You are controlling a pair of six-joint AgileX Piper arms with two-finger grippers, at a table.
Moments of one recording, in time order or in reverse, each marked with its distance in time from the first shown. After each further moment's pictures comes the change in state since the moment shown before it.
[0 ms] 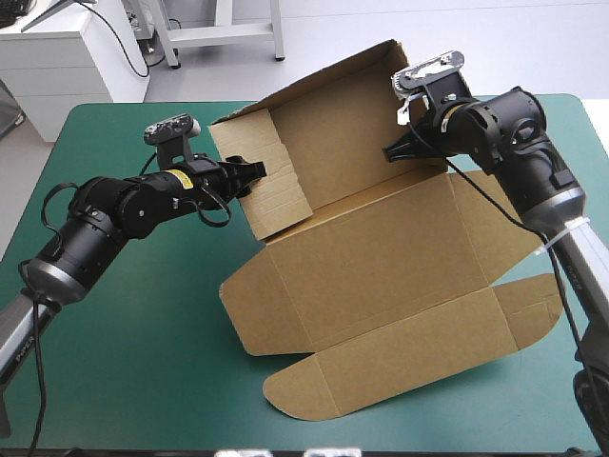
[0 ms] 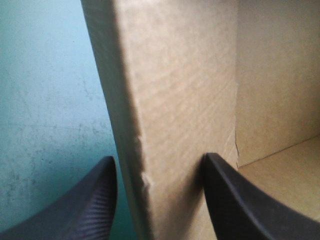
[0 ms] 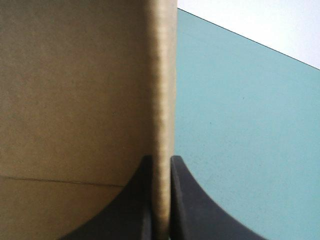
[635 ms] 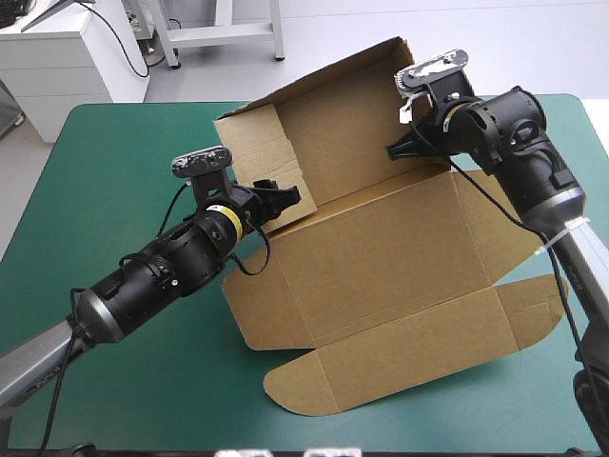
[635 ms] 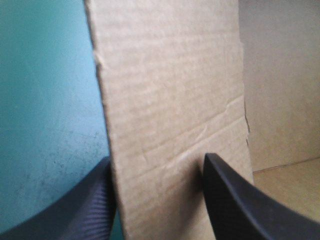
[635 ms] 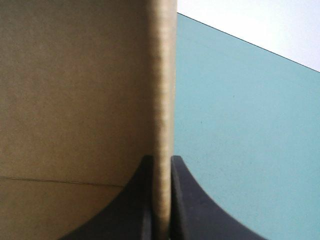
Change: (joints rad) left arm -0.348 0.000 0.116 0.903 -0.007 -0.929; right arm 0.000 0.000 0.000 -0.036 0.000 0.024
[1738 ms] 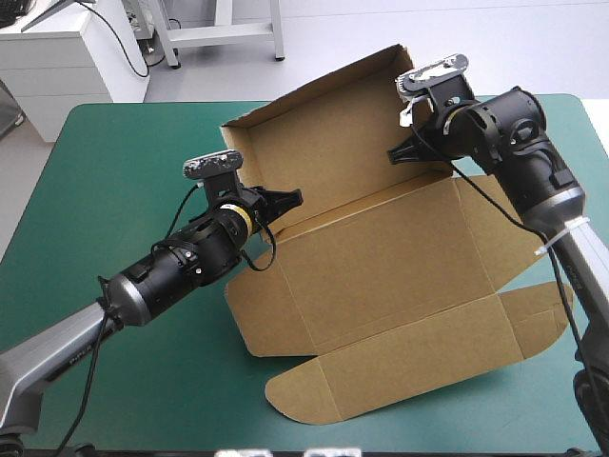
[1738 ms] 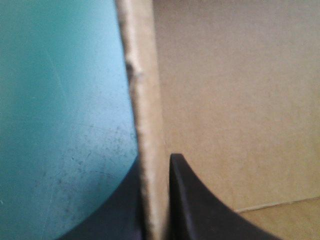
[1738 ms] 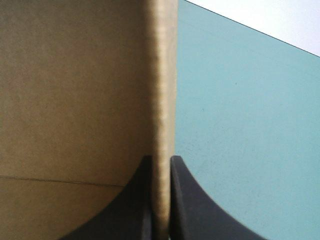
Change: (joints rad) left arm 0.028 0.092 0.001 0.033 0.005 -0.029; right arm 0.000 0.001 0.000 0.011 0.043 0.003
